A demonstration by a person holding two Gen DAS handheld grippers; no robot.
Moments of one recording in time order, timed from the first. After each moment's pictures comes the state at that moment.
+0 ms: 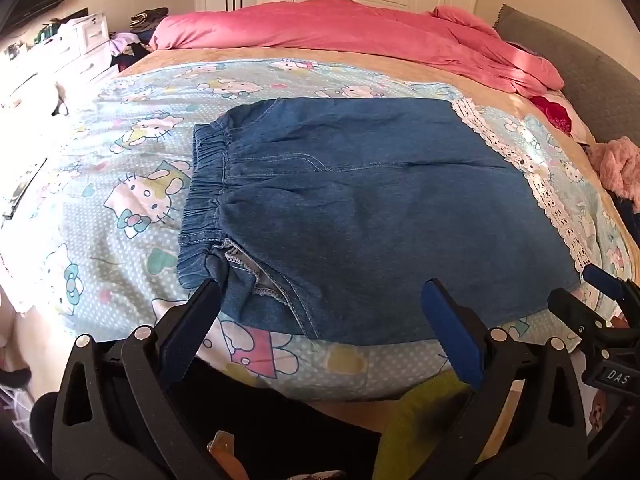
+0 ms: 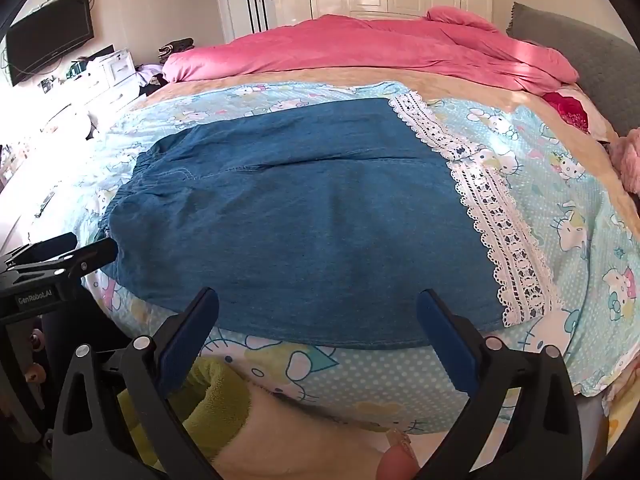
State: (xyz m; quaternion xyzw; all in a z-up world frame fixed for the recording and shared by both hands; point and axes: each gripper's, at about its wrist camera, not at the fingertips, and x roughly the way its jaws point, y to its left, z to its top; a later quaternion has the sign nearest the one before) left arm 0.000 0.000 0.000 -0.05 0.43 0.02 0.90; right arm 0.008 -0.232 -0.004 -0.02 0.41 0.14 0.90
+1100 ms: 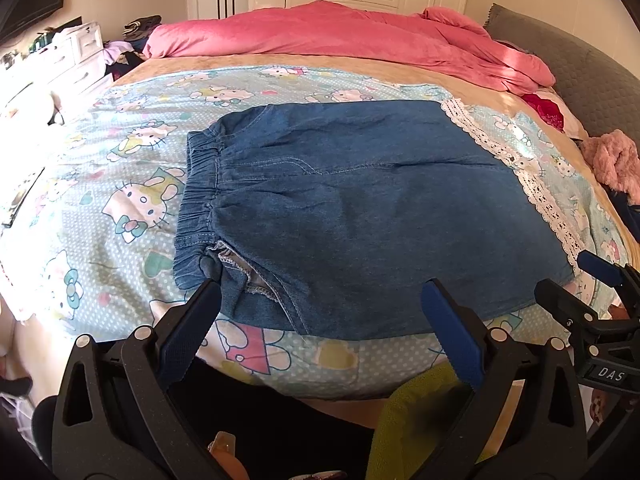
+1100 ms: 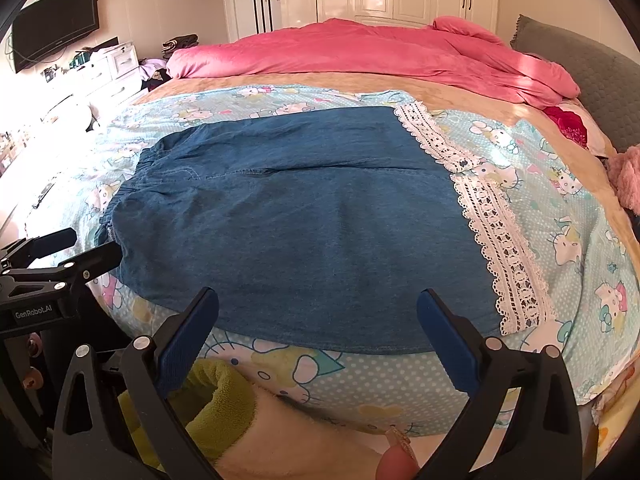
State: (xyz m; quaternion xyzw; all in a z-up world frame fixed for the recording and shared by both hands) left arm -0.007 -0.008 0.004 -0.04 0.42 0.02 0.91; right arm 0.006 -0.220 0.003 -0.03 0.41 0.14 0.90
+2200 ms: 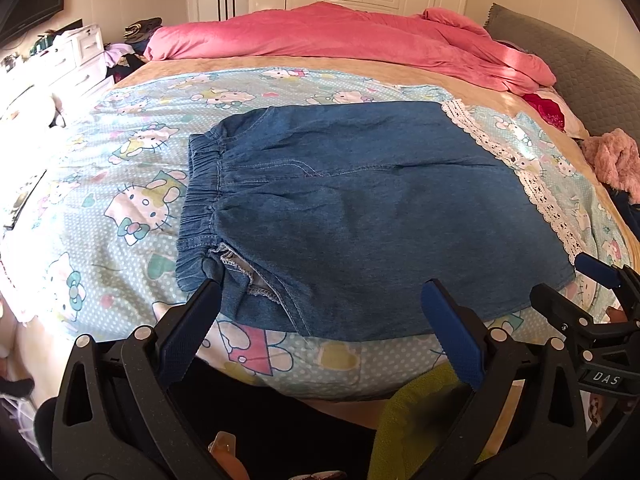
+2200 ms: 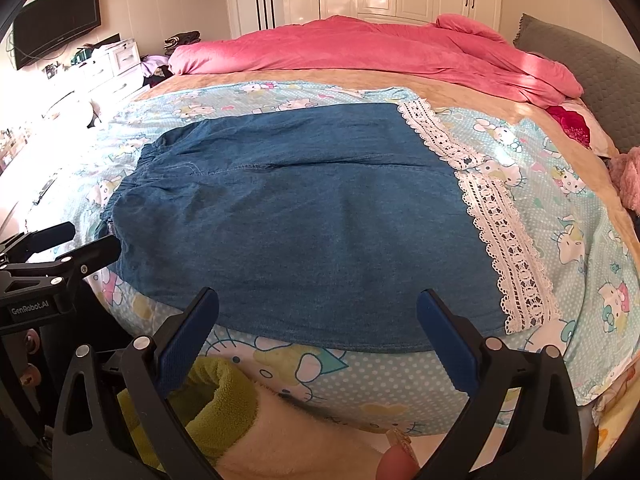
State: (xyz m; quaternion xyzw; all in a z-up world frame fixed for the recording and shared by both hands) left arm -0.007 -0.007 0.007 -0.04 0.42 0.02 0.91; right arm 0.006 -0.216 0.000 -0.03 0.41 0.14 0.90
